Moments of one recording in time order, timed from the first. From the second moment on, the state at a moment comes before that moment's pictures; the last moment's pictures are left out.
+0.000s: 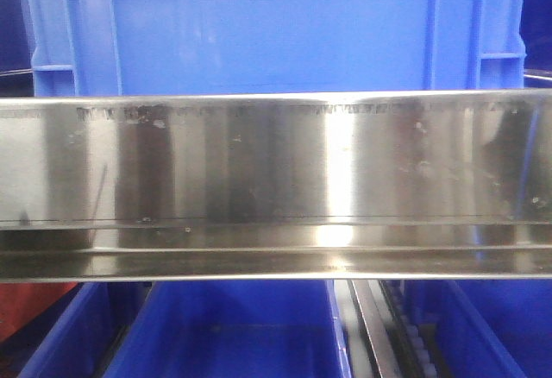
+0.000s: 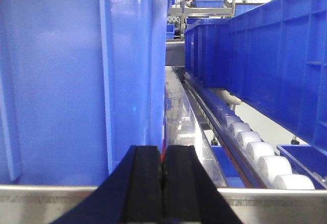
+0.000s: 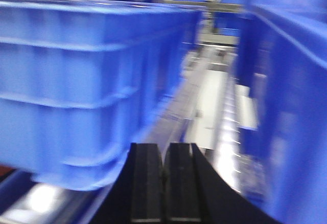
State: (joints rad) left arm 0.05 0.01 0.00 -0.03 0.02 0.05; right arm 0.23 0.27 -0.32 0.13 0.24 -0.09
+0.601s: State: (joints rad) left arm 0.05 0.01 0.00 -0.03 0.02 0.05; right arm 0.00 0.01 -0.02 0.15 0.14 -0.09
